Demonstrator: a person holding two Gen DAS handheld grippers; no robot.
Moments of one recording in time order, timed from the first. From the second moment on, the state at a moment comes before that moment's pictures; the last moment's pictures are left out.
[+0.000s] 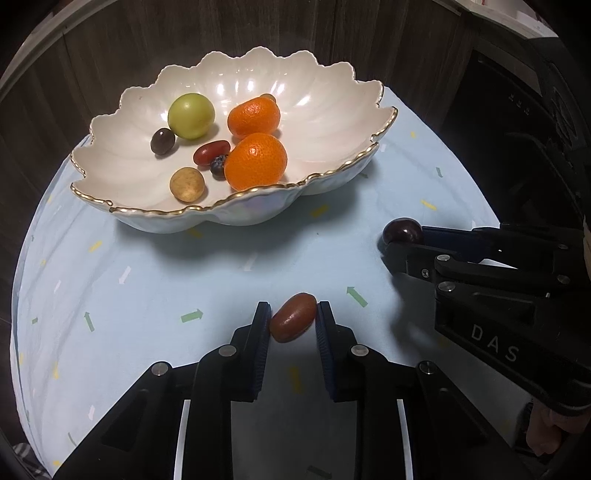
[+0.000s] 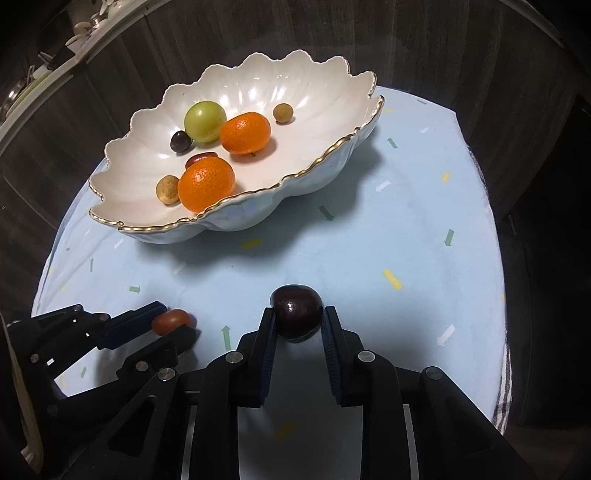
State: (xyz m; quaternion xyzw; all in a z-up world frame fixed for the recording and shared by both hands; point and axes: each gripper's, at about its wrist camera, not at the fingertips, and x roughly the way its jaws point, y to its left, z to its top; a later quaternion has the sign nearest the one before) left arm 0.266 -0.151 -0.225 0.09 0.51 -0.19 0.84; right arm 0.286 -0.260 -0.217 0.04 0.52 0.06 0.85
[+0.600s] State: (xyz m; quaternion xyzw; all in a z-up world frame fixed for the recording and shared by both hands) left arm 0.262 -0.141 -0.200 0.08 0.49 -0.18 0.85; right arm 0.272 -0.256 -0.194 0.04 0.50 0.05 0.86
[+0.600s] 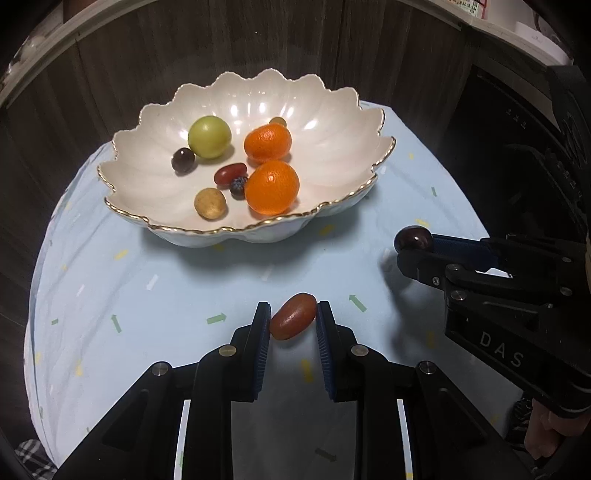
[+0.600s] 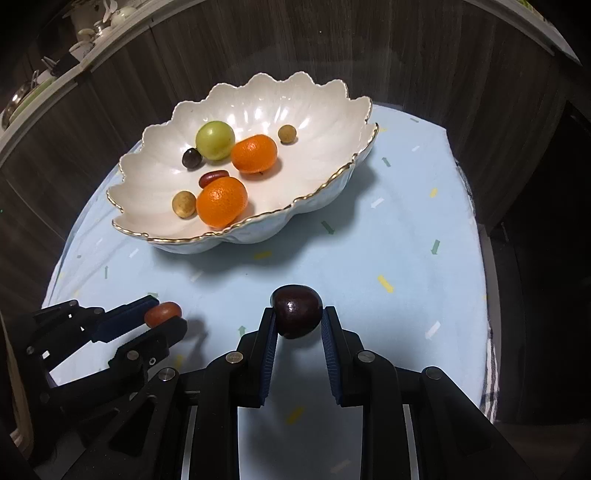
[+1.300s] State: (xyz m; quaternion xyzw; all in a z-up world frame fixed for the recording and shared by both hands) left arm 0.255 -0.119 -0.152 0.06 0.46 -0.17 0.87; right arm 0.254 -0.248 -0.148 0.04 0.47 0.05 0.88
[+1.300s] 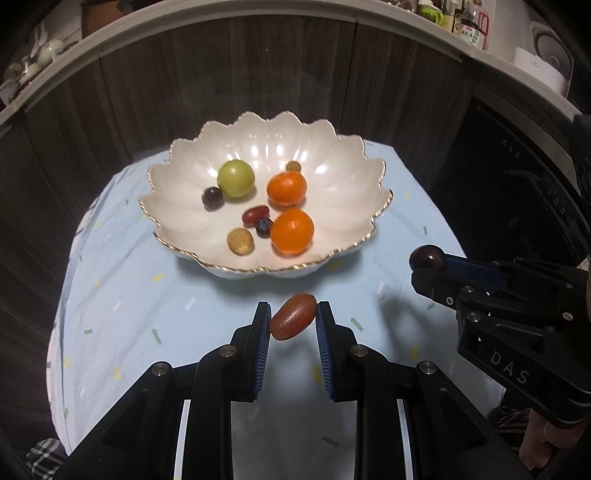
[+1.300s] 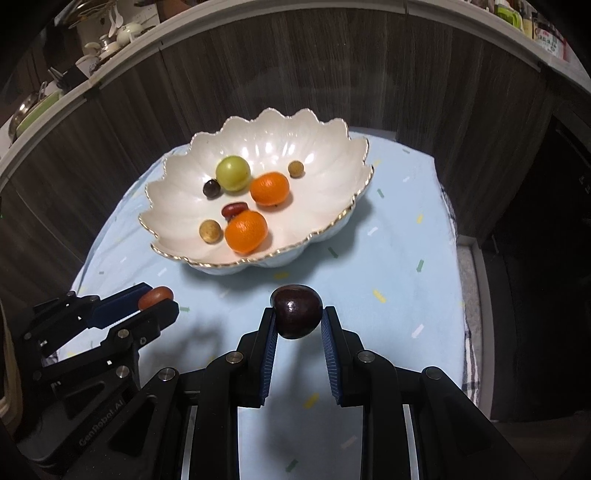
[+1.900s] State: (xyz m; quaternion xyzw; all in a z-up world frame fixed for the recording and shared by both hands) left arm 0.283 -0.095 -0.115 0.05 0.42 -0.15 0.89; right arm 0.271 -0.233 -0.110 0.04 0.44 0.04 0.90
